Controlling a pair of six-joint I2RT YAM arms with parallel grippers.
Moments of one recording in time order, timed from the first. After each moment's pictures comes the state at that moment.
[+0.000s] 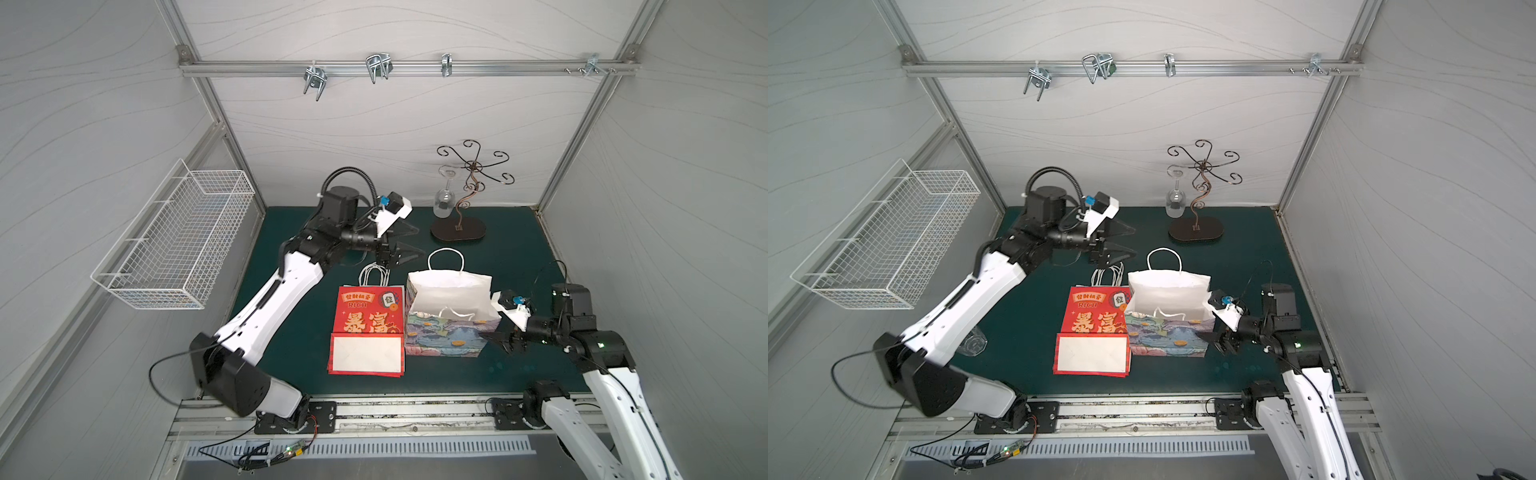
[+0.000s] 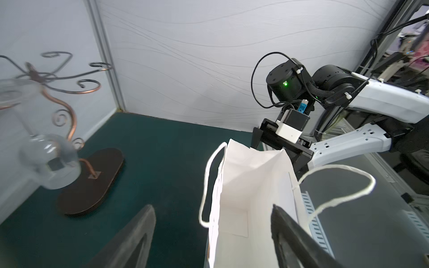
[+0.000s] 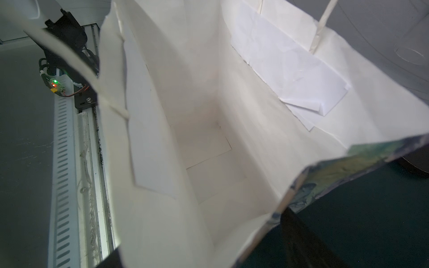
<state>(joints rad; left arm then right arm) -0.44 1.37 1.41 -0.39 0.97 0.21 0.13 0.65 0.77 -0.97 -0.81 -0.76</state>
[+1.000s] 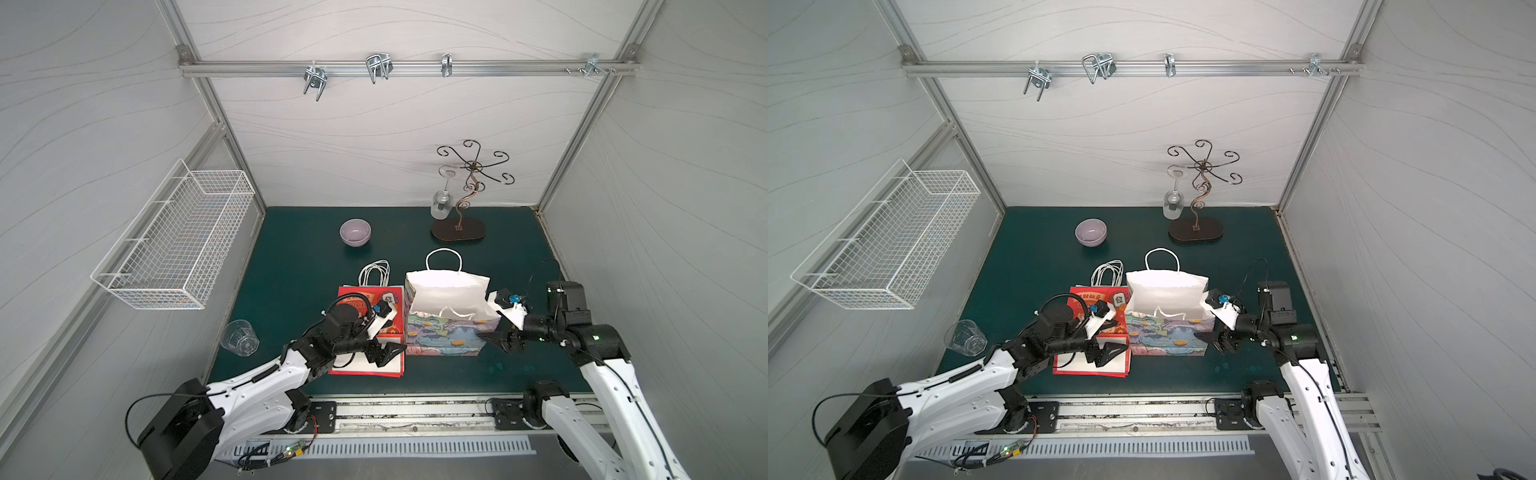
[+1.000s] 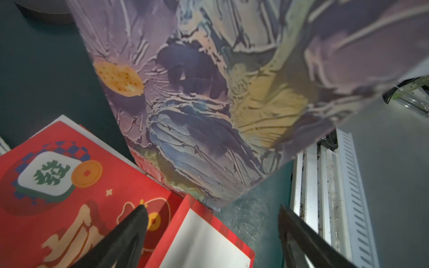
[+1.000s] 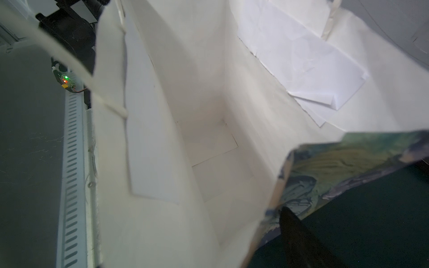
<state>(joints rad) -0.74 1.03 0.31 0.20 0.45 -0.05 0.15 0.70 0.77 -0.98 -0.82 -0.78</state>
